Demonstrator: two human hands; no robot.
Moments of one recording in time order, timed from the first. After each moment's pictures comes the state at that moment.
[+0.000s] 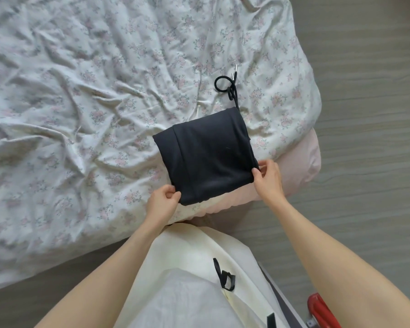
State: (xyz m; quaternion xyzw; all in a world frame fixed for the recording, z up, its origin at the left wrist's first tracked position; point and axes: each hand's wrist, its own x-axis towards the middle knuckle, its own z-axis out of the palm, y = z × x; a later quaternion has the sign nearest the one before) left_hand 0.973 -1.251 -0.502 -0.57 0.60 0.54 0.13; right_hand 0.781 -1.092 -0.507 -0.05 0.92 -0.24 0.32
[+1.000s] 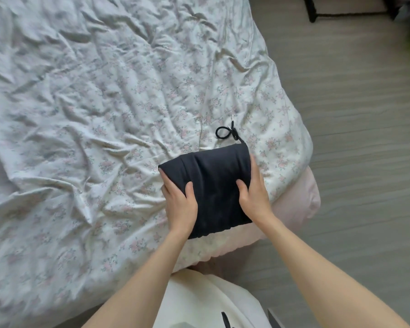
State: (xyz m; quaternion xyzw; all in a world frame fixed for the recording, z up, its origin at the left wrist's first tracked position) left_hand 0.882 -1.276 -0.478 -0.56 0.66 0.50 -0.08; right_hand 0.768 -1.162 -0.485 -0.17 0.88 -0.36 0.28
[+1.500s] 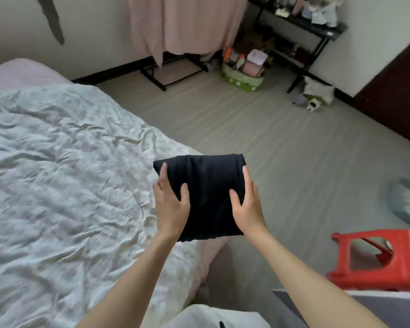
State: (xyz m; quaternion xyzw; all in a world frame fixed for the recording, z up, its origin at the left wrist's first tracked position) left_hand 0.860 -1.270 -0.313 -0.14 0.80 0.57 -0.11; right_hand 0.861 -1.103 -0.303 0.04 0.91 -0.42 -0.06
